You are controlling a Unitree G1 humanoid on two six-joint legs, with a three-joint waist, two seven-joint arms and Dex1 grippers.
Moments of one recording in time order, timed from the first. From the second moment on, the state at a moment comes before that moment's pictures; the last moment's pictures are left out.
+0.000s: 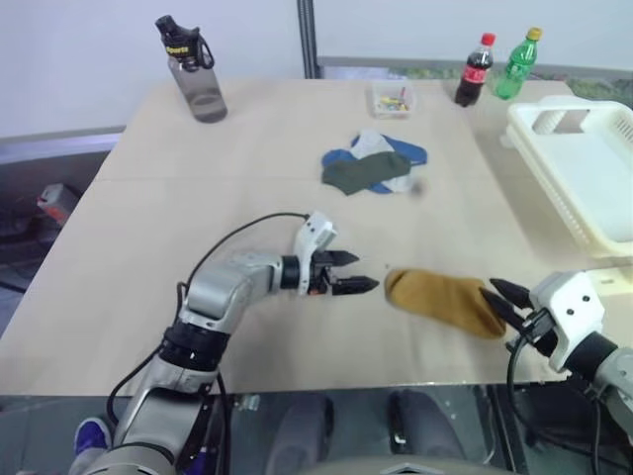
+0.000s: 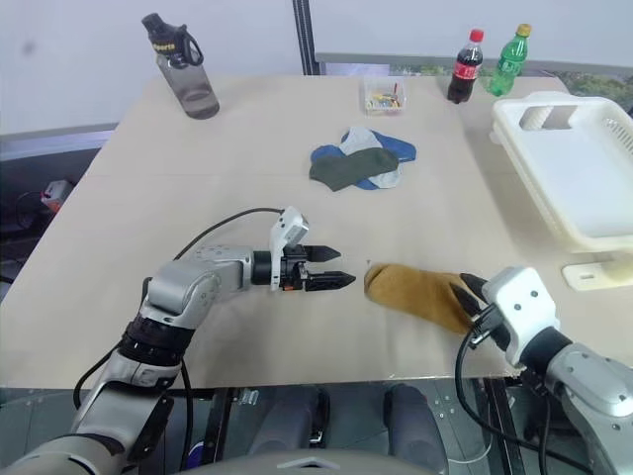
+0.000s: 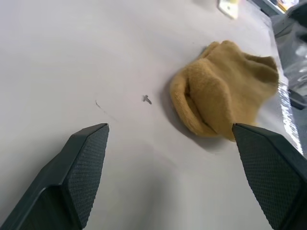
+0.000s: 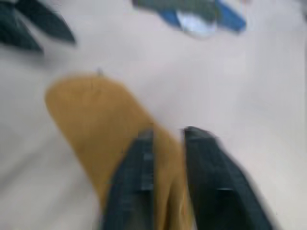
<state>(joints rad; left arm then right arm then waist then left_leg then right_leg) -0.51 0.45 -0.21 -0.04 -0.48 0.88 -0.91 0.35 -0.62 -0.29 -0.89 0.37 0.61 0.51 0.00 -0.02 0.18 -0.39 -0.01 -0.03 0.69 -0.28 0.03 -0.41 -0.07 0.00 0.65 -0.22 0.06</state>
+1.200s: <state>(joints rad) -0.73 0.14 -0.28 0.16 -0.63 1.13 -1.05 0.33 -0.68 -0.08 -0.63 0.24 0.49 0.60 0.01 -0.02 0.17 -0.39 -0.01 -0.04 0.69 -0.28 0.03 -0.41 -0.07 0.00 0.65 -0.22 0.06</state>
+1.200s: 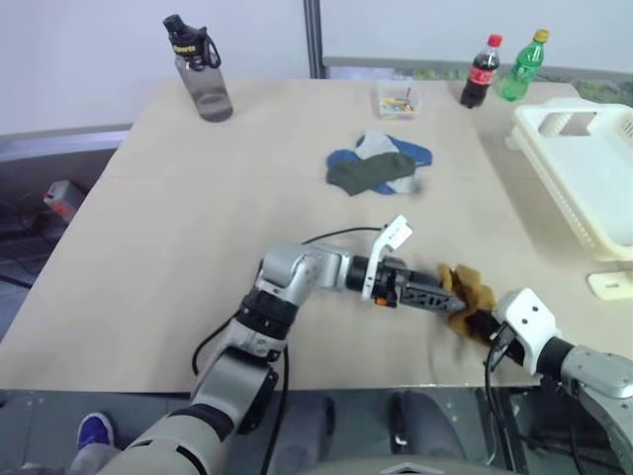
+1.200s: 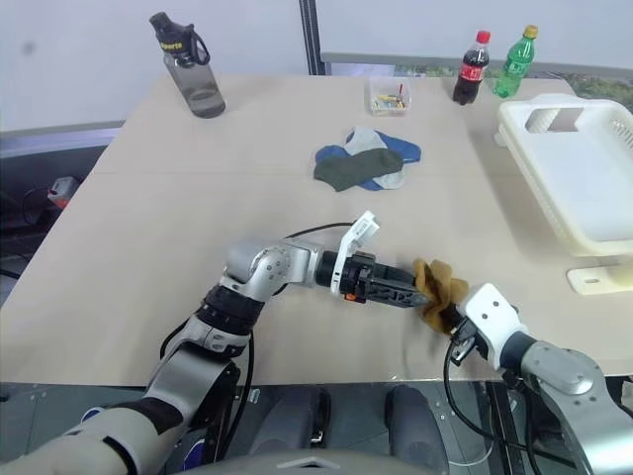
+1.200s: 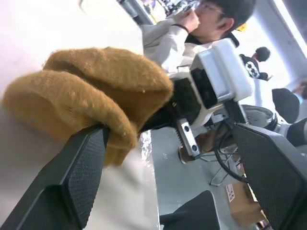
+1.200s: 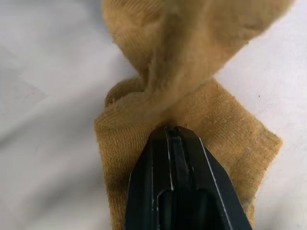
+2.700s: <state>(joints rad) -0.75 -0.02 -0.47 0.53 -0.39 0.71 -1.27 0.63 -0.66 -0.49 -1.02 0.40 0.63 0.57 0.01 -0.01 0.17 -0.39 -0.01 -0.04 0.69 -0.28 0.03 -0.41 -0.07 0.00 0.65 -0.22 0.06</state>
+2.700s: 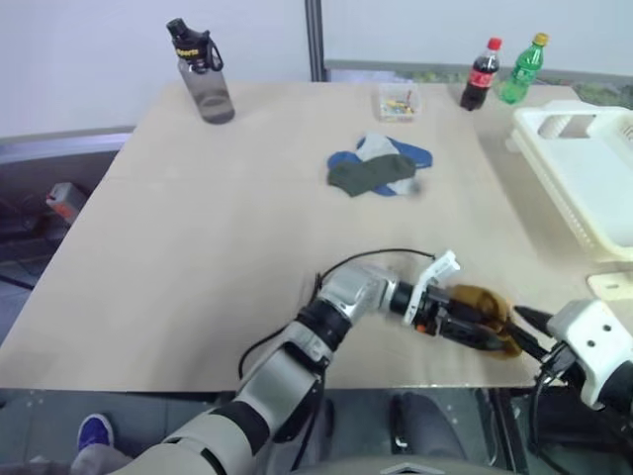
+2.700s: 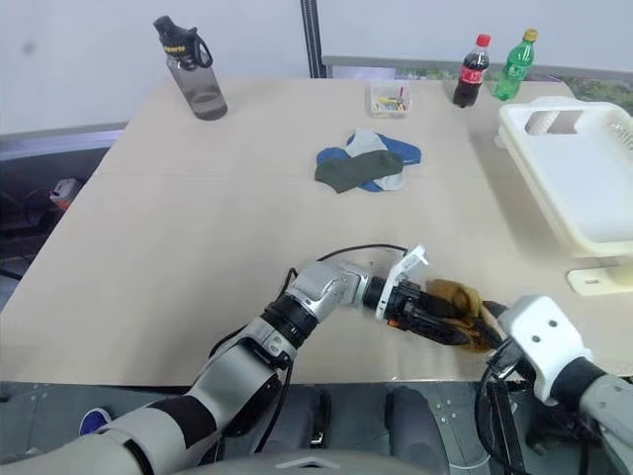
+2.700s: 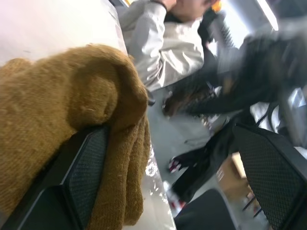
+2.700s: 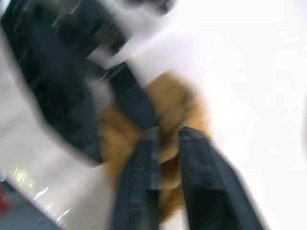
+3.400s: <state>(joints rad) -0.38 0.57 -0.23 0.05 -0.28 0.12 -1.31 0.33 -0.62 -0.39 -0.84 0.67 1.13 0.31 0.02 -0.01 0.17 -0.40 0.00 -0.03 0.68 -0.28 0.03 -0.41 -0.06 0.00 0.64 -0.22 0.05</state>
